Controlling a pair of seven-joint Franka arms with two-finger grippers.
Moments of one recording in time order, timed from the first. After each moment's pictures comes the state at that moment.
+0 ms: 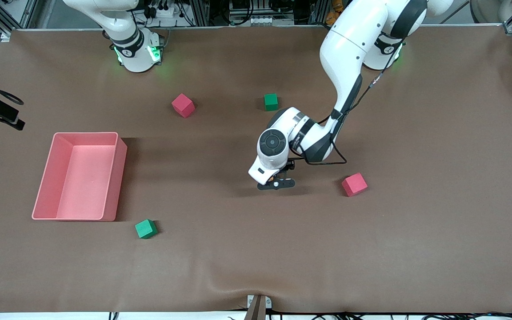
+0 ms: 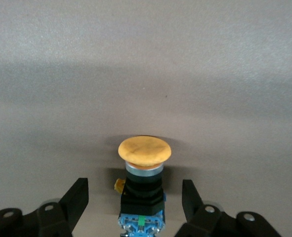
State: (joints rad) left arm -0.72 0.87 0.00 -1.37 -0.04 2.13 -0.78; right arm -0.02 0.02 -0.07 -1.53 0.03 1.58 0.00
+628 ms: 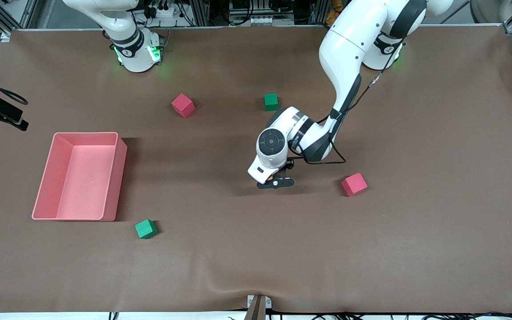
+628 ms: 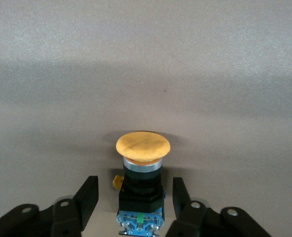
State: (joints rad) left arm -0.73 0.87 0.00 -1.37 -0.04 2.13 -0.78; right arm -0.02 0.02 -0.06 -1.53 0.03 1.58 0.00
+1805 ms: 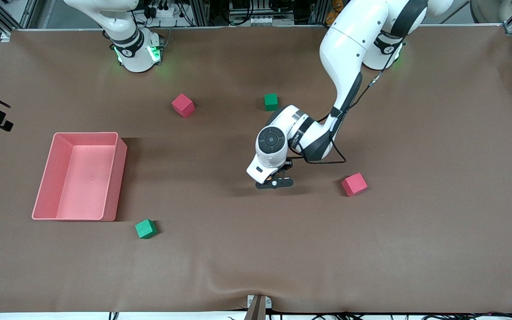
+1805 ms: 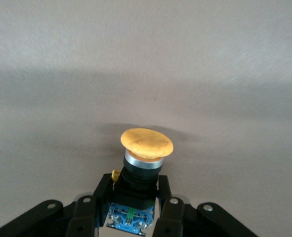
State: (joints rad) left arm -0.73 0.84 0.00 -1.35 -0.04 2.14 -0.79; right arm -0.07 0.03 -0.08 -1.53 0.03 1.53 0.00
